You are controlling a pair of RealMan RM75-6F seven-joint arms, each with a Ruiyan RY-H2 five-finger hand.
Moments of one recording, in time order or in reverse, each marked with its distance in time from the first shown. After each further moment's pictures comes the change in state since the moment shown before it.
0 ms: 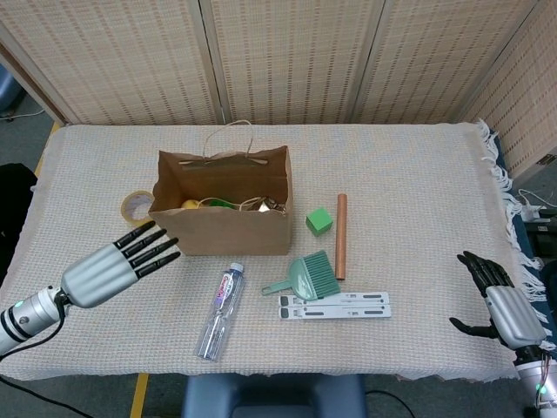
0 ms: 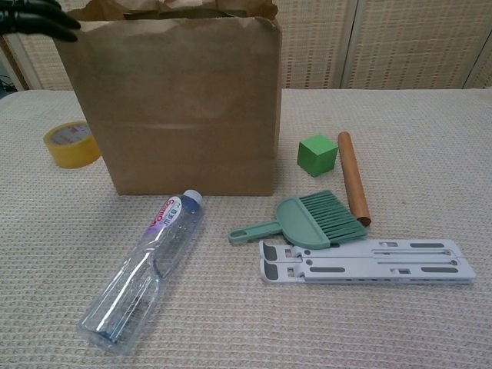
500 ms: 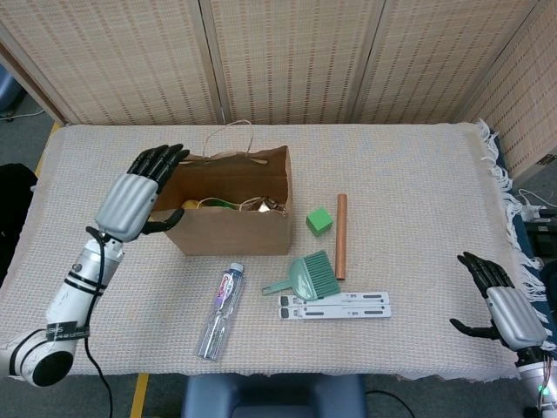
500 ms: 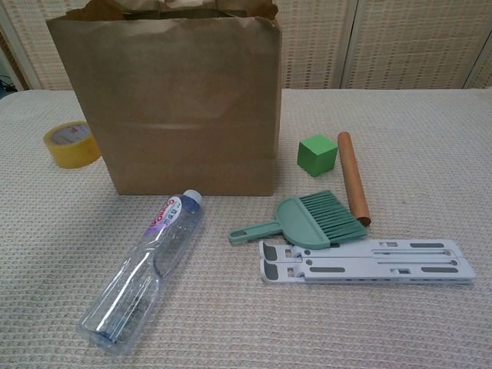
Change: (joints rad) left arm -0.129 -0.055 -0.318 -0.522 -0.954 -0.243 0.127; right arm 0.000 0.009 -0.006 0.001 -0.015 0.004 0.024
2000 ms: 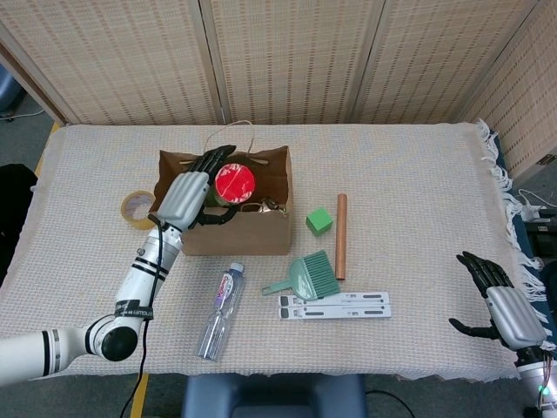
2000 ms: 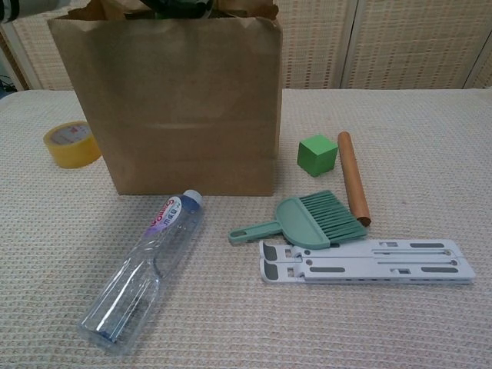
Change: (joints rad) left arm -0.150 -0.310 -0.165 0.101 -0.340 -0.097 0.044; right arm 0.001 -0.001 0.000 0.006 -0.008 0.005 0.017
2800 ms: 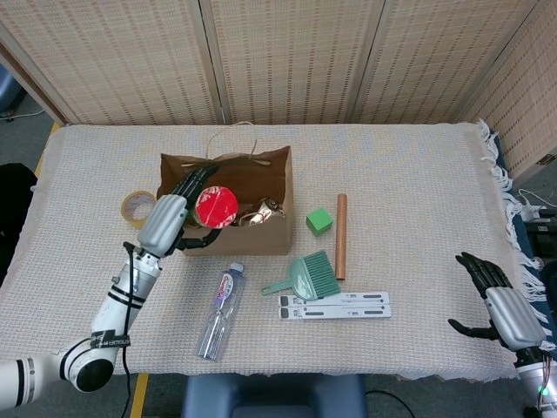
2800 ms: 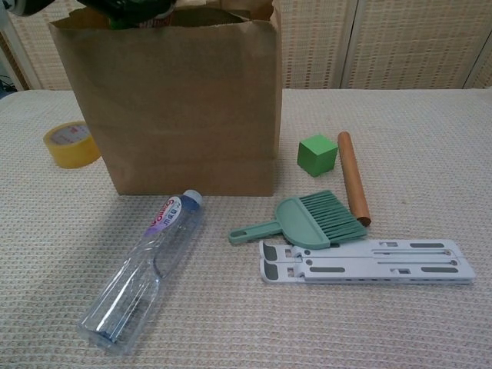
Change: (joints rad) left arm 0.182 0.026 0.075 -0.062 0.330 0.082 -0.220; right arm 0.000 -0.003 -0.002 0.002 -0.005 0.002 0.008
